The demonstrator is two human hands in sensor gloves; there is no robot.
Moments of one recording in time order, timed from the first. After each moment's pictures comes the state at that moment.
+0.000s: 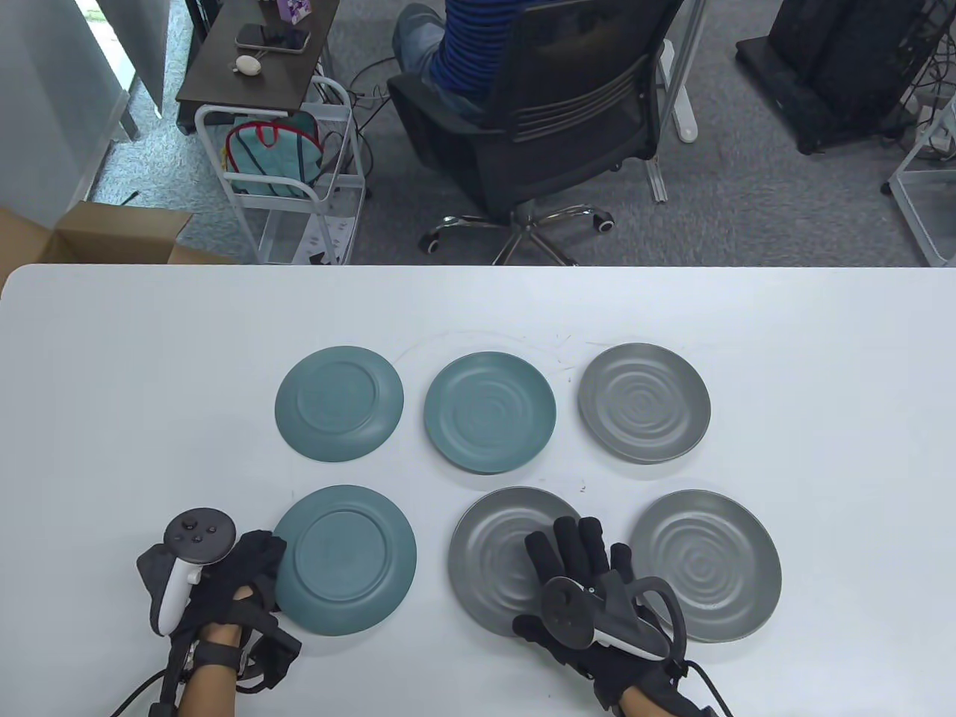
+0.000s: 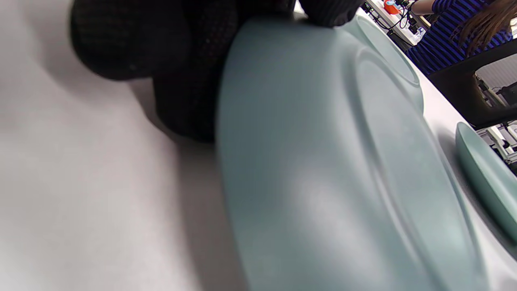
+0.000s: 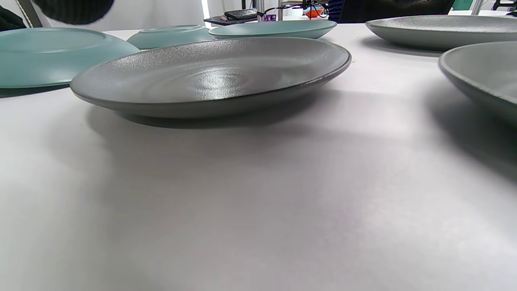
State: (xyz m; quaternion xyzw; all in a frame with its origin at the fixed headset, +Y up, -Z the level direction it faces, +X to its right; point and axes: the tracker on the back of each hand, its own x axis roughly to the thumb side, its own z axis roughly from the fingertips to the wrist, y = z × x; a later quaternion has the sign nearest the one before) left_hand -0.318 -0.782 -0.186 -0.22 0.19 0.34 0.89; right_hand 0.108 -0.764 -0.145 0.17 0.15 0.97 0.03
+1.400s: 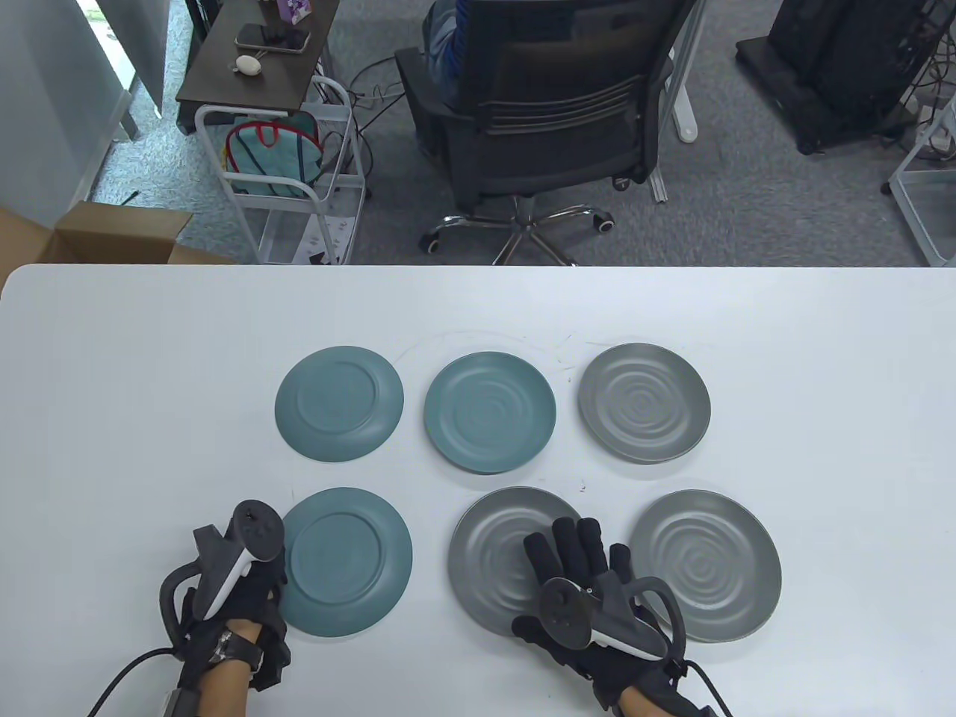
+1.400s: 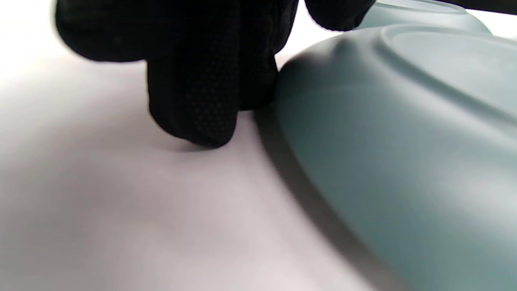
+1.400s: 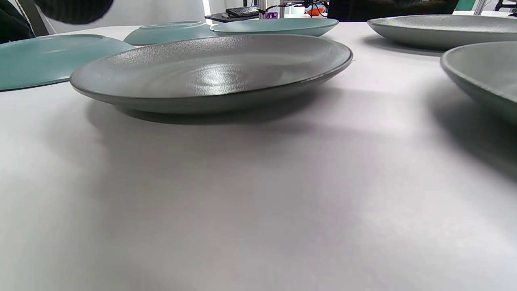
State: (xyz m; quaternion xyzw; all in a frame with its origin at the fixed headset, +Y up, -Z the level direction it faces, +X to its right) left_hand -0.292 -0.772 -0.196 -0.19 0.18 0.05 0.96; right_hand 0.106 -0.764 -0.145 0.18 0.15 0.97 0.02
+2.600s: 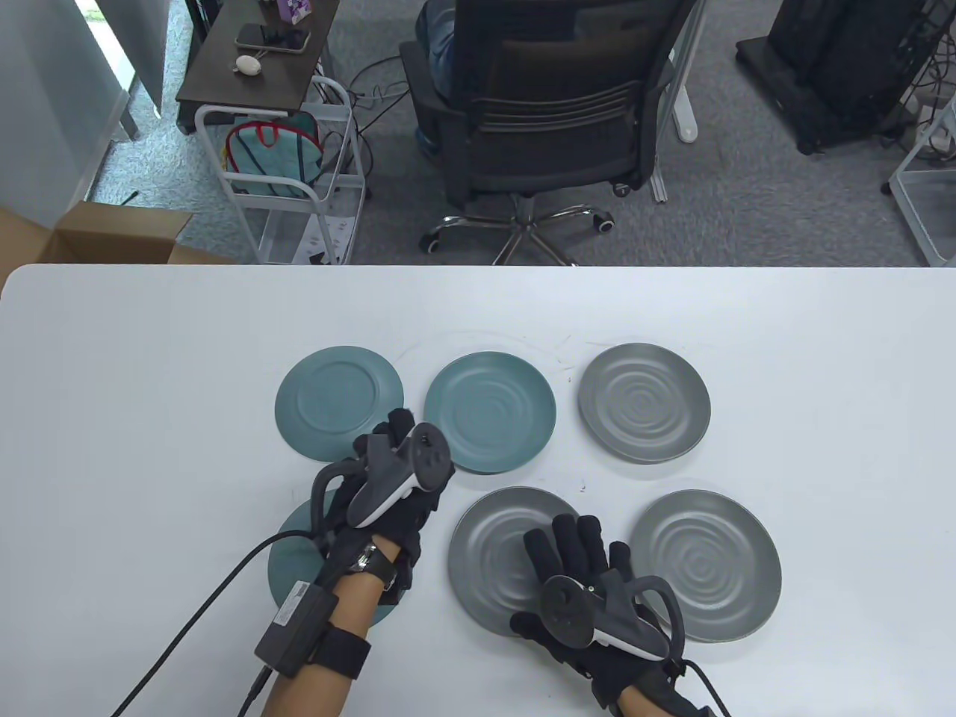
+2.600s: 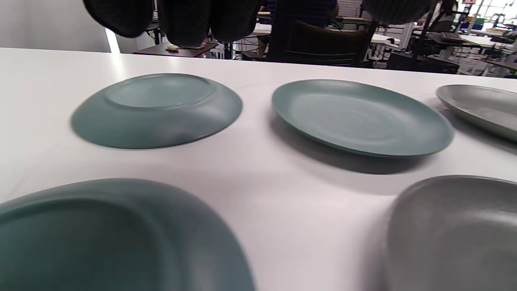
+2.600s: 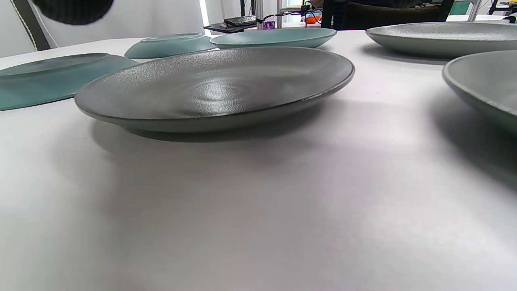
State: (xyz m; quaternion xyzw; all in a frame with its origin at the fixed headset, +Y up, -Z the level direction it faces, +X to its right) left_hand -0.102 -0.698 -0.275 -0.14 -0.02 0.02 0.99; right_hand 0.106 -0.761 -0.146 0.17 0.14 0.97 0.04
